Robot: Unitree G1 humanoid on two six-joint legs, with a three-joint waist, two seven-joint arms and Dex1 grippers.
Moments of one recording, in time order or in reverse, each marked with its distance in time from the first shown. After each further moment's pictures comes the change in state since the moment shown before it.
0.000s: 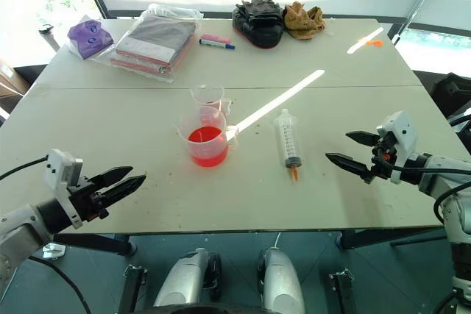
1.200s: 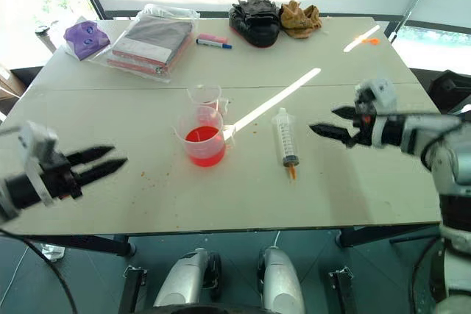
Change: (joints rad) left arm -0.186 0.305 0.109 0.153 -0.064 -0.003 -0.160; right arm -0.514 -0.073 0.206 -0.010 0.078 0.566 -0.146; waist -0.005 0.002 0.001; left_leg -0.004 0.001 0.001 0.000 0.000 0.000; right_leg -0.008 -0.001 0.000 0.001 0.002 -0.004
